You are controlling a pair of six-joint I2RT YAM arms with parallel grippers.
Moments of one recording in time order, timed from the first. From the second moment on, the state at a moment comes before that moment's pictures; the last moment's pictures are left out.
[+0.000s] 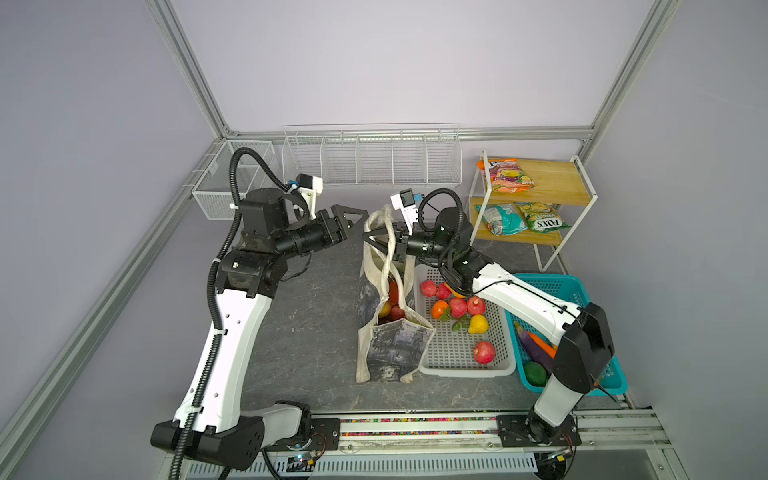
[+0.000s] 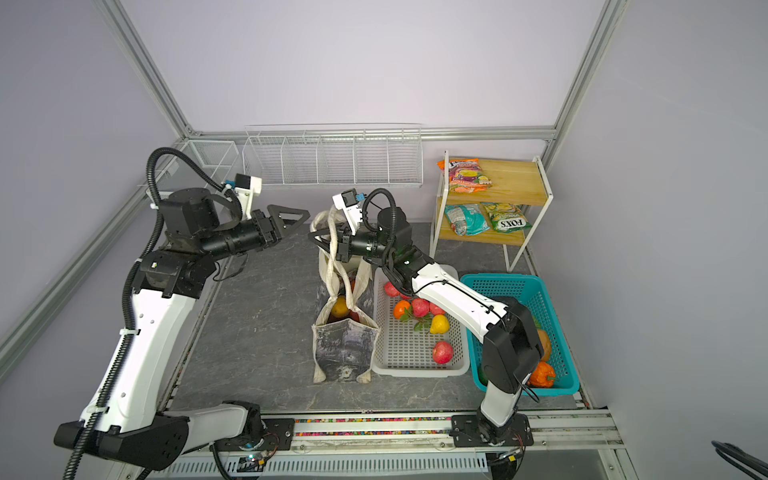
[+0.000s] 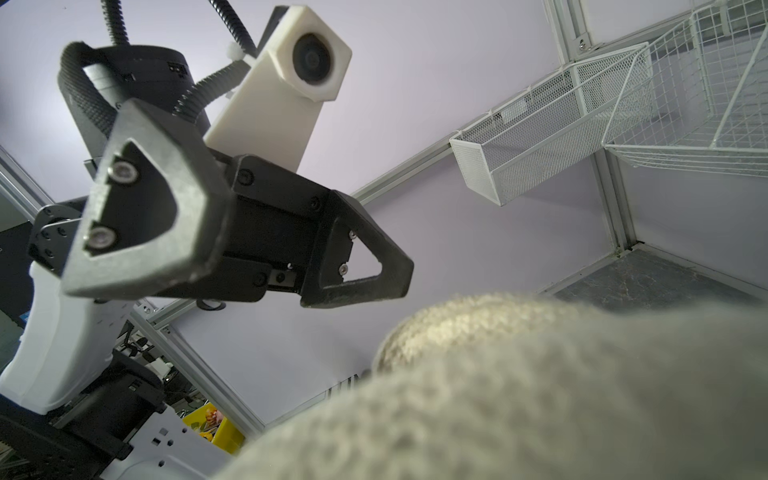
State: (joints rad) left arm -0.26 1.29 1.66 -0.67 0.68 -0.63; right arm 0.74 1.74 1.53 0.34 -0.72 0.59
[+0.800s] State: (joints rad) left arm -0.34 1.42 1.77 -0.77 0.63 -0.56; right arm 0.74 1.72 1.51 0.33 -0.72 0.58
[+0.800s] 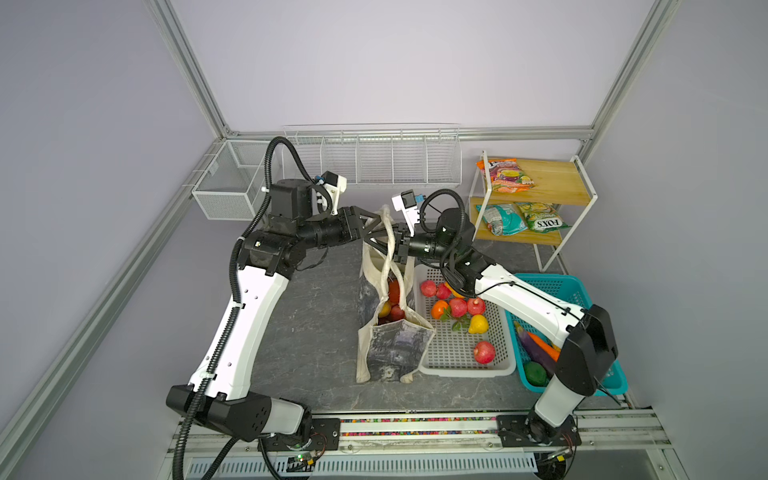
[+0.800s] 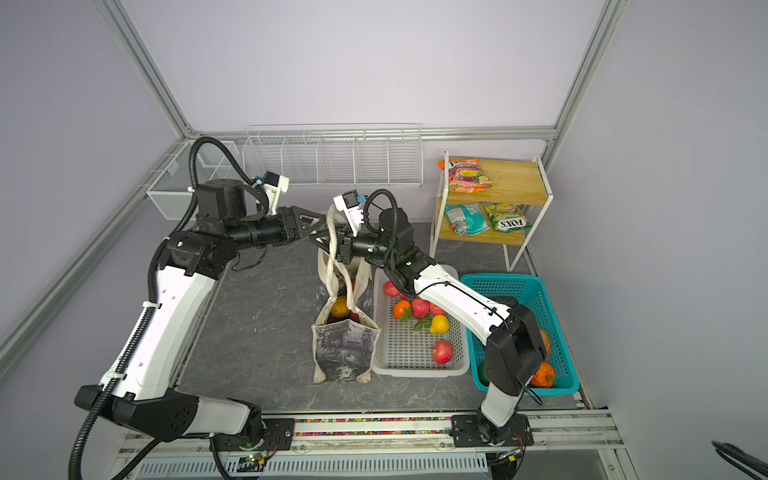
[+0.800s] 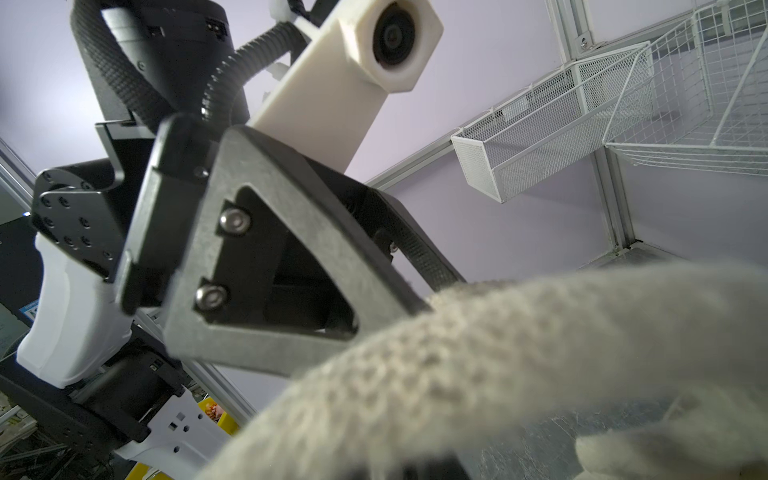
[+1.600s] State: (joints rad) left arm -0.35 1.46 1.83 -0.82 0.62 -0.53; right arm 0.74 1.70 1.49 0.31 -0.73 0.56
